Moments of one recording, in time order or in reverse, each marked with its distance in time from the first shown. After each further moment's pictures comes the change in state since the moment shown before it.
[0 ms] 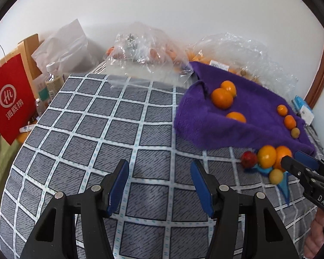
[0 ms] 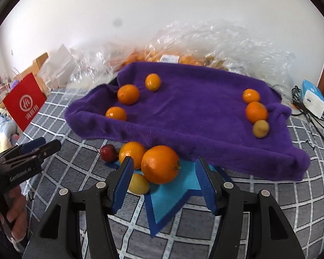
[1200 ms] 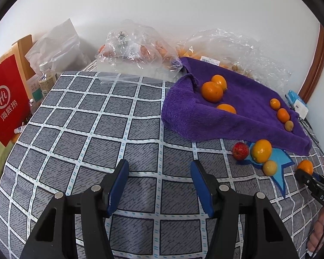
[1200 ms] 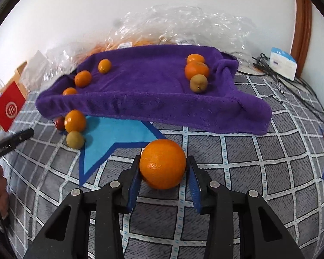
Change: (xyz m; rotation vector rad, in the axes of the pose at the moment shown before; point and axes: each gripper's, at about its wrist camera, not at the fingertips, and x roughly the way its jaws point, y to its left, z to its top) left arm -0.003 -0.008 -0.009 0.023 -0.001 -0.056; right arm -0.023 -0.085 -0.053 0.147 -0.005 -0.059
